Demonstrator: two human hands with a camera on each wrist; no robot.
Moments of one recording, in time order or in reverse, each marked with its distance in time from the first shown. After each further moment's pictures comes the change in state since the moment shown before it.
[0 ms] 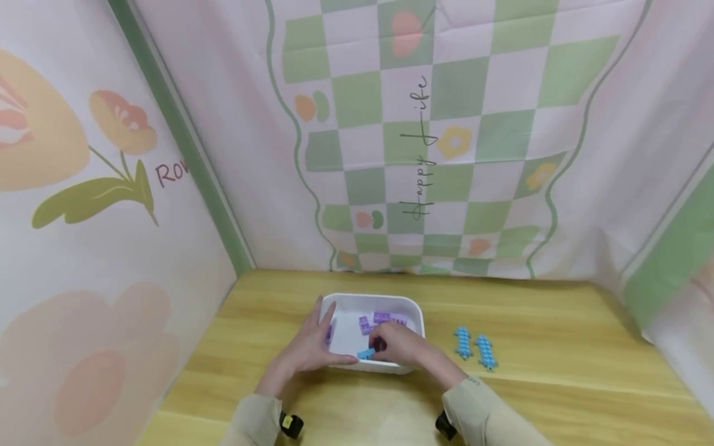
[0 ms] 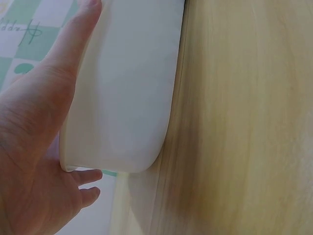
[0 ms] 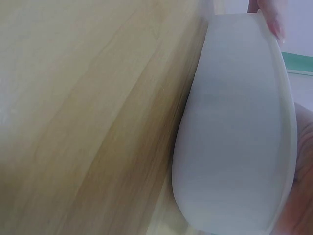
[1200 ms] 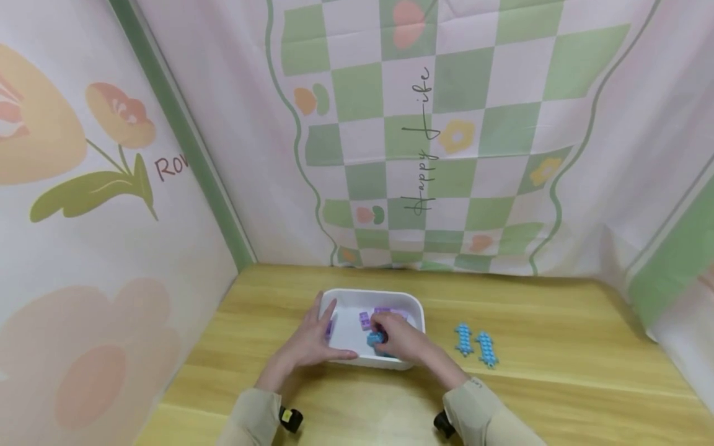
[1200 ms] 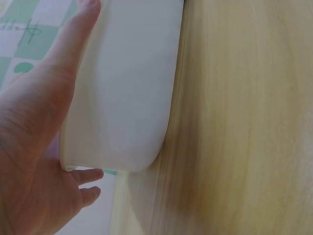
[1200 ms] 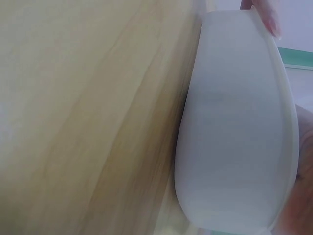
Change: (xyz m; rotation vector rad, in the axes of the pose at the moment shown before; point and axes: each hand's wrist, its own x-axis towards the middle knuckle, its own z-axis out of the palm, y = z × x) left_hand 0.003 -0.001 0.001 -0.014 0.008 -0.008; right_hand 0.026 0.080 0.040 -0.072 0.201 -0.051
